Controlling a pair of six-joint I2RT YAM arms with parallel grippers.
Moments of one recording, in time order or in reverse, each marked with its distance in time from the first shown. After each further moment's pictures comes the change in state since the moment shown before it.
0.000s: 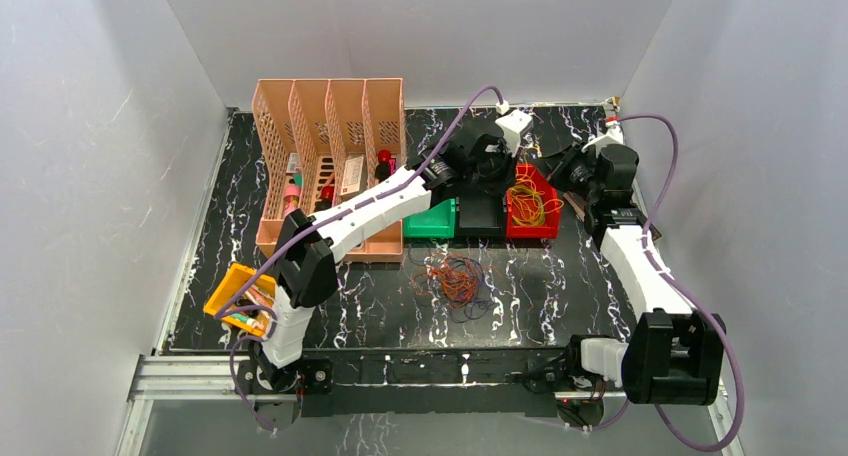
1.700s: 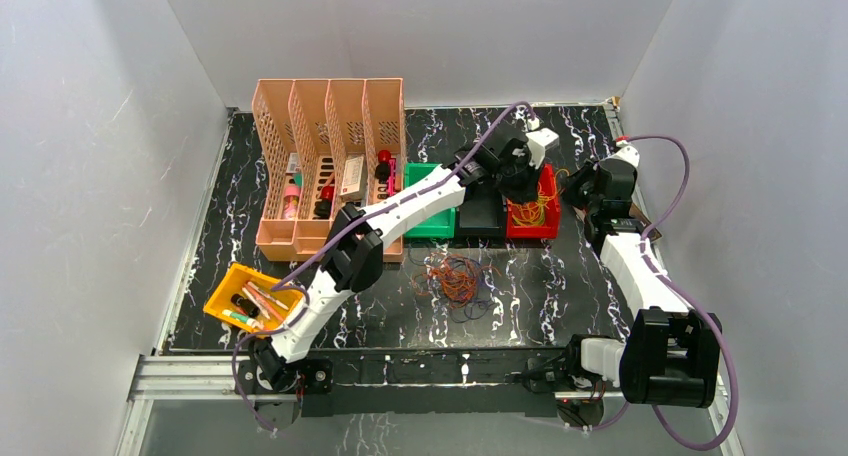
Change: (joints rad) left arm 0.005 0.365 0.377 -0.092 0.197 0.051; right arm -0.051 0.011 -0.099 -0.036 0.285 -0.068
